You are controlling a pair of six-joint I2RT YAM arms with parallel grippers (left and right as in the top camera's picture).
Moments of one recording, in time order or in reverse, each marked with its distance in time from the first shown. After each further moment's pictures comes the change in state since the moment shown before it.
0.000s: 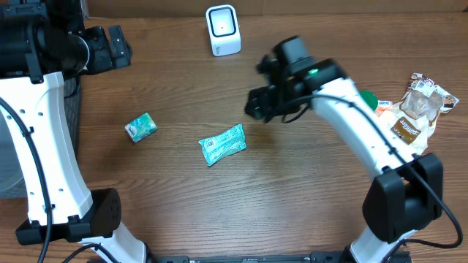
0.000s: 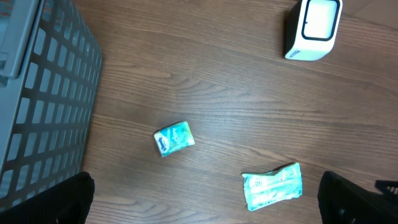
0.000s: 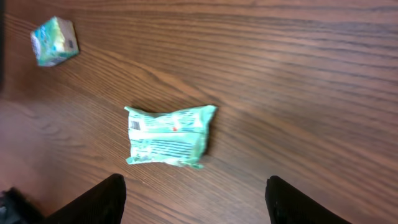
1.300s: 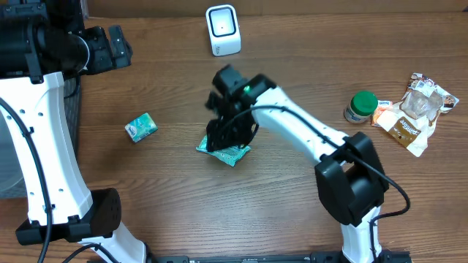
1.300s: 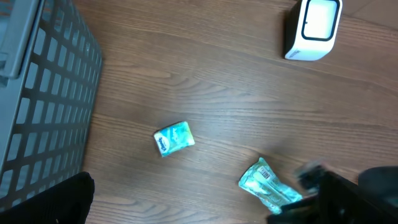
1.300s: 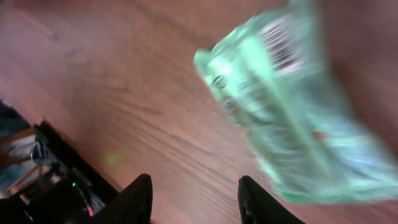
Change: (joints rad) left arm 0.000 0.000 0.000 0.000 0.000 0.000; right arm 0.313 0.229 0.101 -0.079 -0.106 0.129
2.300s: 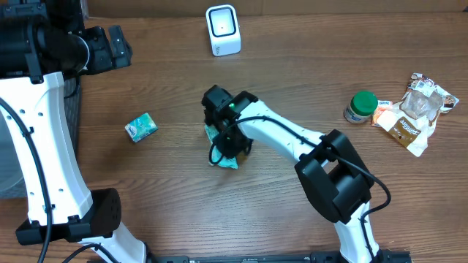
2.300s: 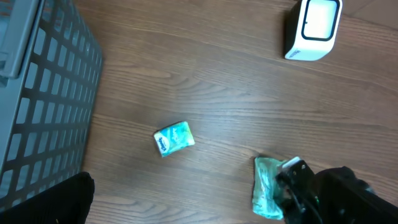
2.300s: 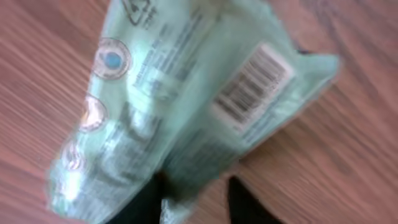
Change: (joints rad) left arm 0.000 0.000 0.000 0.000 0.000 0.000; right arm 0.055 0.069 -0.046 0.040 0.455 -0.272
